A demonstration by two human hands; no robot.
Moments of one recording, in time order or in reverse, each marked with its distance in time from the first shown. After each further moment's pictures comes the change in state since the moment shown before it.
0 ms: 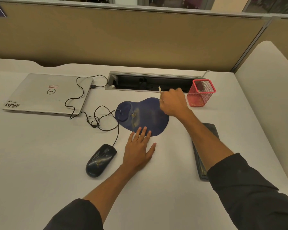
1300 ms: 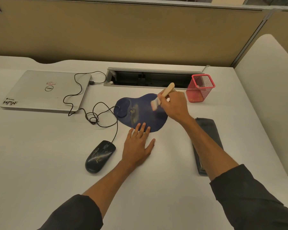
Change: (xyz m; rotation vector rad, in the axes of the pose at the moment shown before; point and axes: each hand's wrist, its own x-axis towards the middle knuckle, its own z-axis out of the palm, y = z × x) left_hand 0.000 -0.001 0.003 -0.004 0.032 0.016; right_hand -0.030 0.007 0.010 0.344 0.136 0.117
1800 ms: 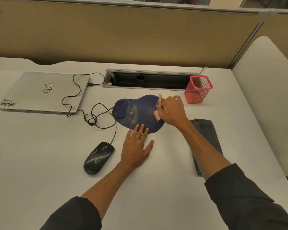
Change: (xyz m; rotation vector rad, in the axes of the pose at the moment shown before) left_hand -0.001 0.001 0.000 -0.005 0.013 -0.004; right_hand -0.011 -0.004 0.001 -0.289 -0.107 -0.173
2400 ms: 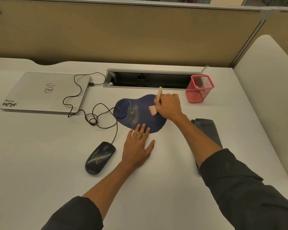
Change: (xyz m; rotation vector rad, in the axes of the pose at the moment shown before) left_hand 0.000 0.000 0.000 -0.004 -0.015 -0.001; right_hand 0.026 -0.006 0.011 0.005 -0.023 0.058
